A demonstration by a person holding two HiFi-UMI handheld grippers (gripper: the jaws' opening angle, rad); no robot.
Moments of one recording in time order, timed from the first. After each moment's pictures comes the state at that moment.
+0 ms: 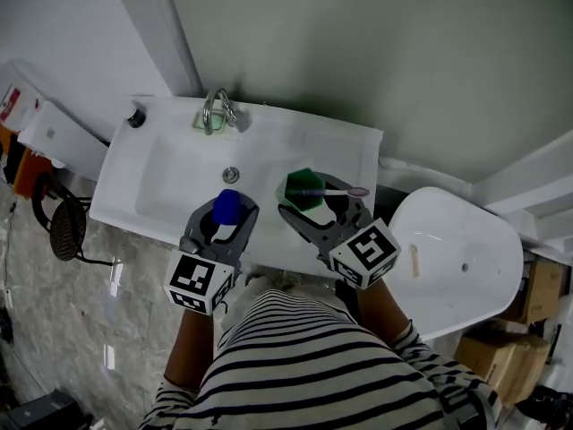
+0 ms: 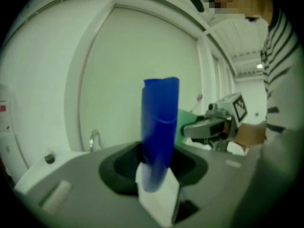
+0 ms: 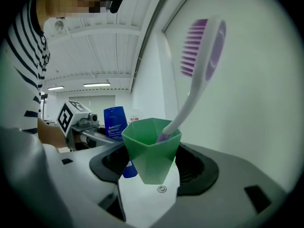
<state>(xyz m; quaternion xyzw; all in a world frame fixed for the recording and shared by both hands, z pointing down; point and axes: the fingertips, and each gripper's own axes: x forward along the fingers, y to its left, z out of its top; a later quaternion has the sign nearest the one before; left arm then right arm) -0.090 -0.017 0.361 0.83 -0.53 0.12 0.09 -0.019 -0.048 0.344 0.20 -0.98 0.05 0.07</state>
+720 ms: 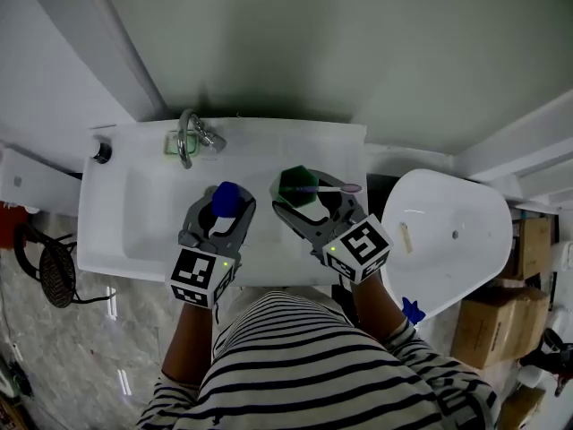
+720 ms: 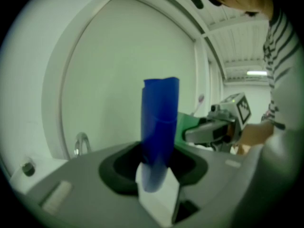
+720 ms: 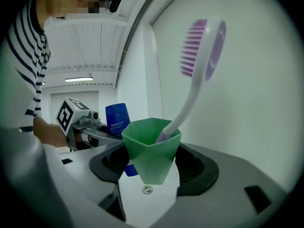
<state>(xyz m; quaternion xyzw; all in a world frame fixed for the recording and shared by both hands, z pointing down) -0.113 -0.113 0.385 0.88 -0.46 0.12 0.10 -0.043 -0.125 0.372 0.29 -0.95 0.07 0.09</state>
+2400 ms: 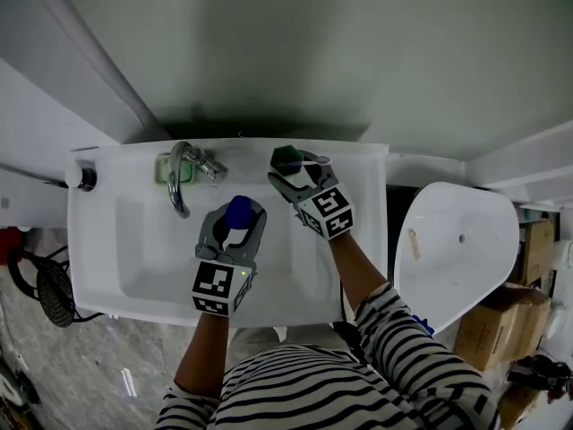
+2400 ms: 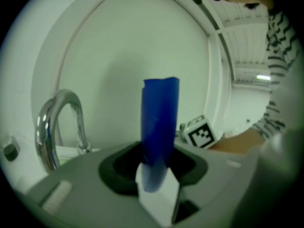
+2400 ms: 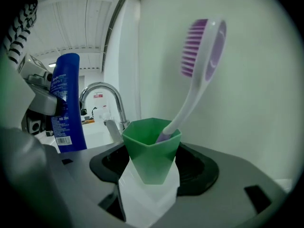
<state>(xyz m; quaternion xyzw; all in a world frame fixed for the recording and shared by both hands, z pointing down) -0.124 -0.211 0.487 0.86 -0.47 0.12 0.15 -0.073 -0.312 0.560 0.34 -0.92 0.09 0.18</state>
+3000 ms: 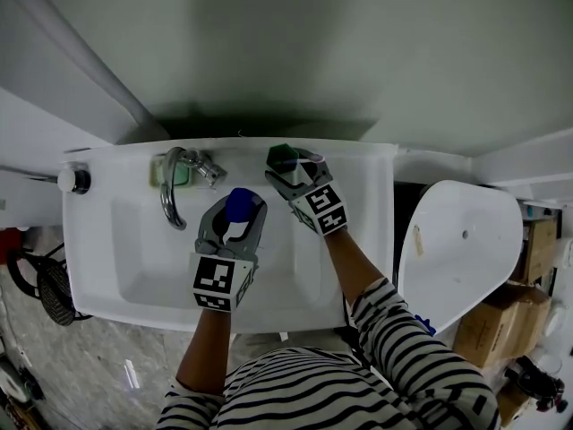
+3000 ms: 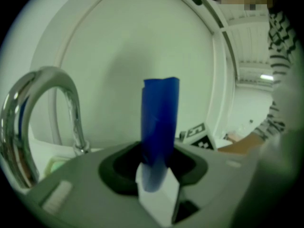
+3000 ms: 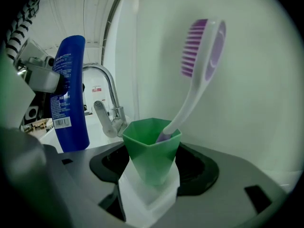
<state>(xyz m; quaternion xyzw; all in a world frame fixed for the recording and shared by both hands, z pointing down) -0.128 -0.246 0.509 0.86 -0.48 0.13 0.16 -0.084 -0.334 0.611 0.34 -0.91 0.10 0.20</state>
